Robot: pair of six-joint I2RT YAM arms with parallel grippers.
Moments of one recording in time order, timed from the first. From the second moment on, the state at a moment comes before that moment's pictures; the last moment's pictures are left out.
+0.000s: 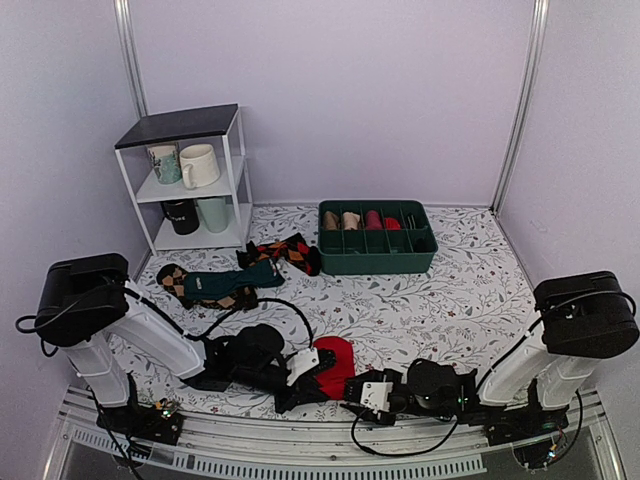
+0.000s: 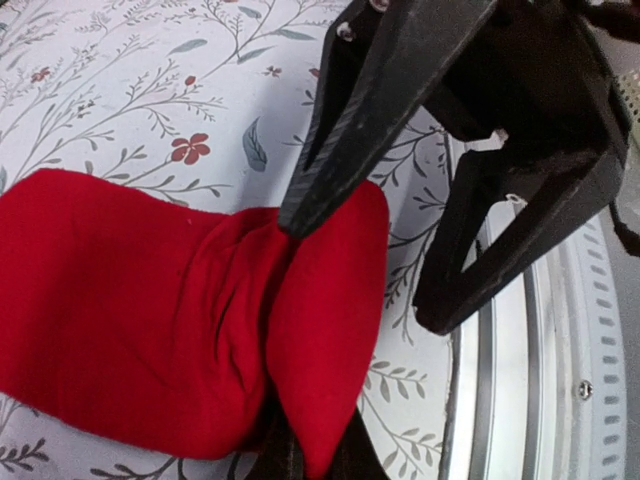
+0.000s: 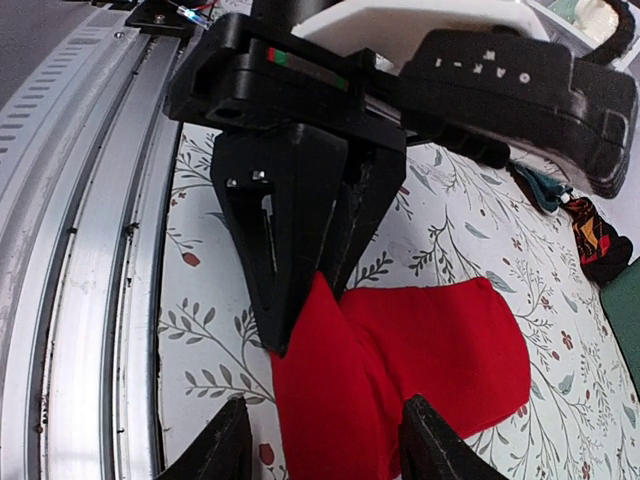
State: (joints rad) left arm -1.20 1.75 0.51 0.59 0.29 -0.06; right arm 1.41 1.74 0.33 1.01 0.20 -0.33
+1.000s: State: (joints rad) left arm -1.22 1.71 0.50 0.56 0.18 -0.03; right arm 1.31 1.79 0.40 0.89 0.04 -0.15
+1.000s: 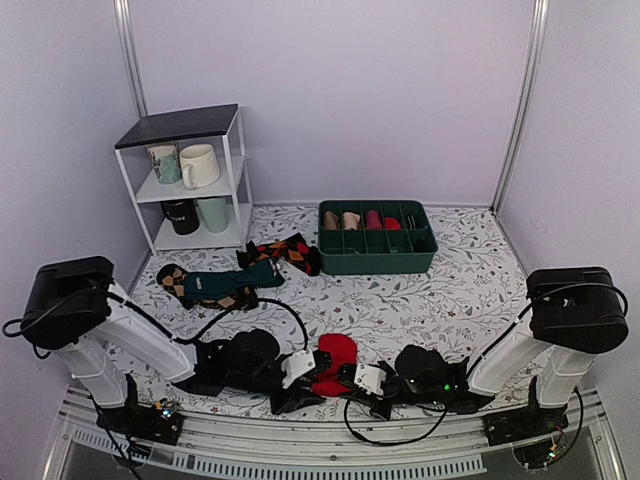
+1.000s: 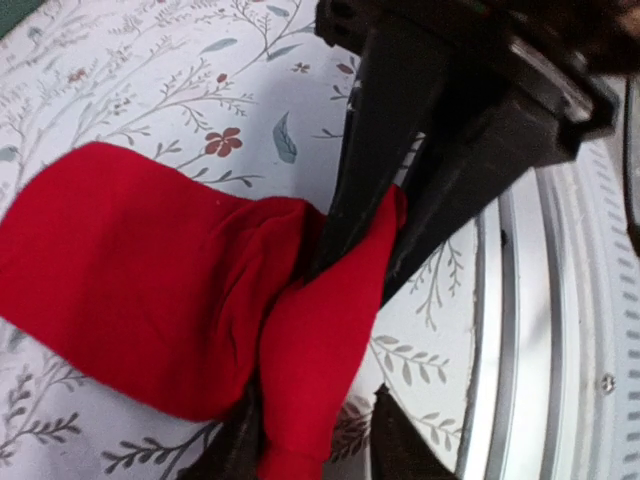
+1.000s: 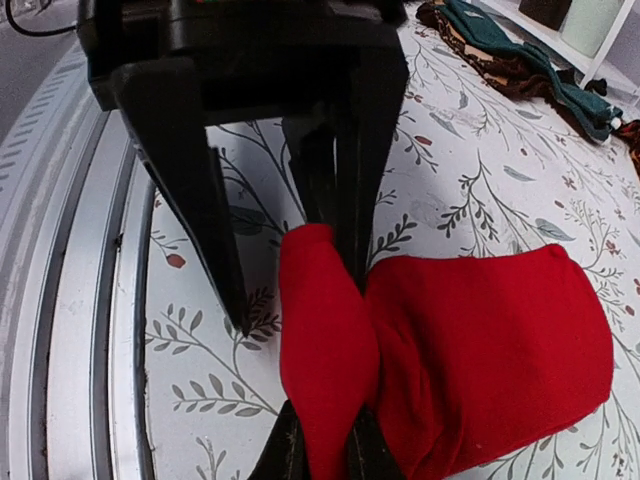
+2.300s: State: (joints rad) left arm -1.33 1.69 0.41 0.74 -0.09 0.39; right arm 1.05 1.90 0.56 0.73 -0.64 0.29
